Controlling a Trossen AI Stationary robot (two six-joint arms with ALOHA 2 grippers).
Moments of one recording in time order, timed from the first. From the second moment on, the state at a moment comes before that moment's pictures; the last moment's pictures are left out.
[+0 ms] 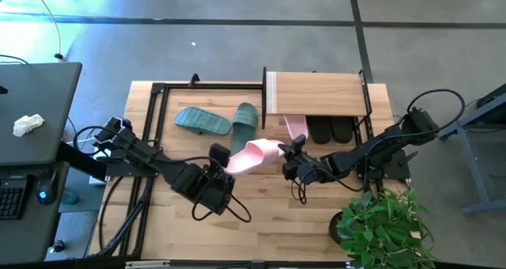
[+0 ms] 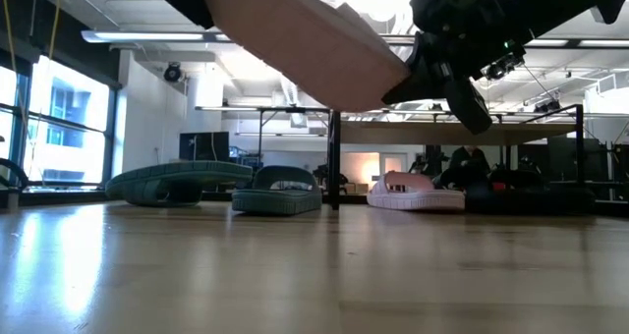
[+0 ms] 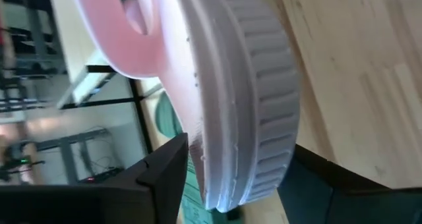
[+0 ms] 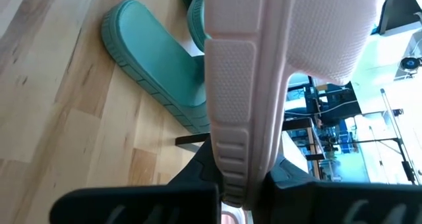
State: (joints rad) left arm -0.41 1.71 1.52 -1.25 -0.77 -0.02; right arm 0.35 1.50 0.70 0.20 0.95 -0.68
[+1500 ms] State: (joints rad) left arm -0.54 1.16 0.61 0.12 -0.93 0.45; right arm 0.38 1.50 0.71 0.37 0.91 -0.77
